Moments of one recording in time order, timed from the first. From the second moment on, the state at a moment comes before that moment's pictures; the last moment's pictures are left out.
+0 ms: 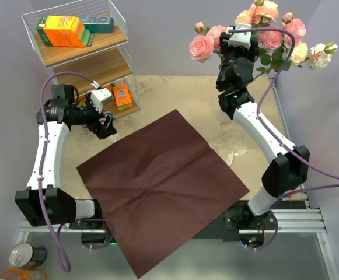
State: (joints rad) left arm 0.11 1.31 1.36 -0.99 0.72 0.72; right arm 0.42 1.64 1.56 0.65 0.75 -0.48
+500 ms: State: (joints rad) left arm 0.11 1.31 1.36 -0.99 0.73 0.72; right arm 0.42 1.54 1.65 0.08 0.72 -0.19
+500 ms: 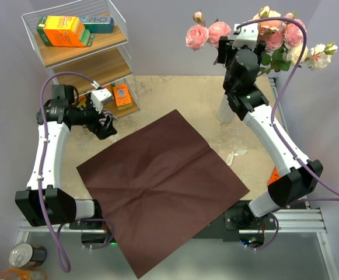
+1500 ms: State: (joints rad) left arm 0.11 1.29 1.36 -1.01 0.75 0.72; right arm 0.43 1.26 1.08 -0.23 0.49 0.13
